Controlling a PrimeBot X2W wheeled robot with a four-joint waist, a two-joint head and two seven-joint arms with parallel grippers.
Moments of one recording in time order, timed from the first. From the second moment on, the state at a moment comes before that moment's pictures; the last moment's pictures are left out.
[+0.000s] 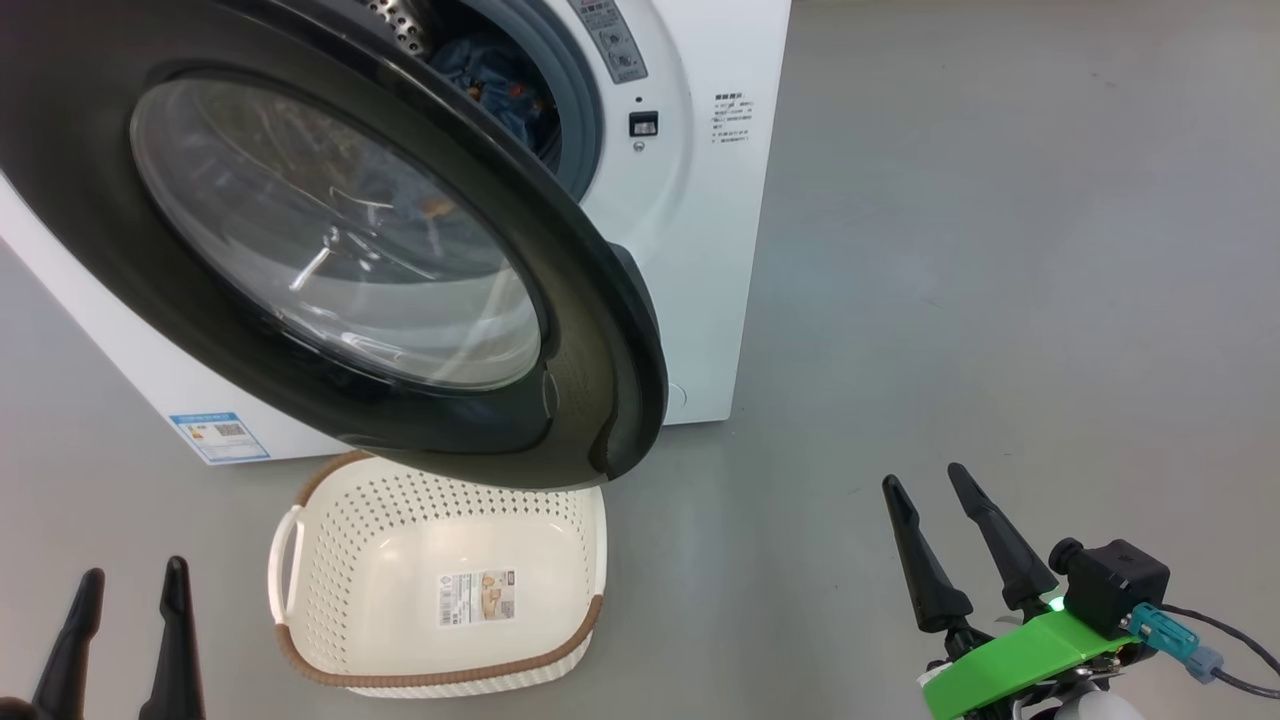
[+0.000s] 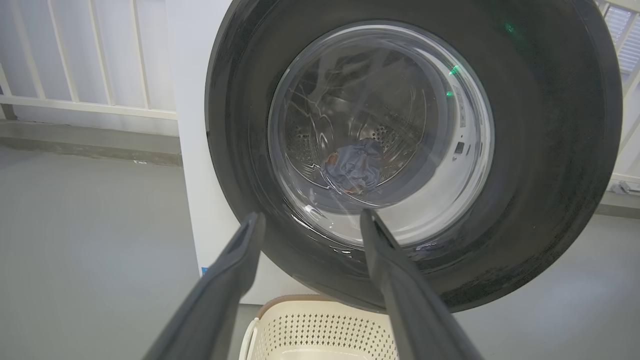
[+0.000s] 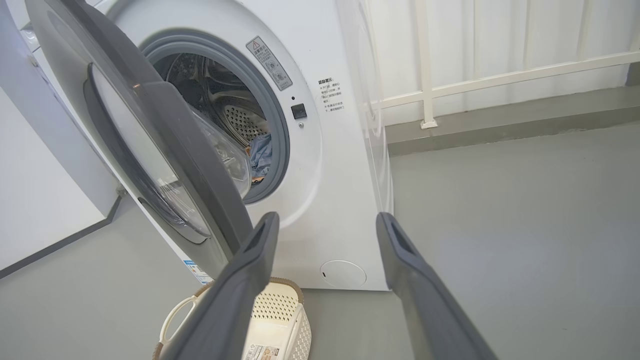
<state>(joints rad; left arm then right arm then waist) 0.10 0.21 0.07 0.03 -0.43 -0.13 -0.25 -0.10 -0.10 0.14 0.20 0.38 0.13 -0.26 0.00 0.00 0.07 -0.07</state>
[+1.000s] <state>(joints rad) 0.10 0.20 0.04 0.04 -0.44 -0.13 -0.25 -0.19 -0.12 0.10 0.15 0.34 0.13 -0.26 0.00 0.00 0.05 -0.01</state>
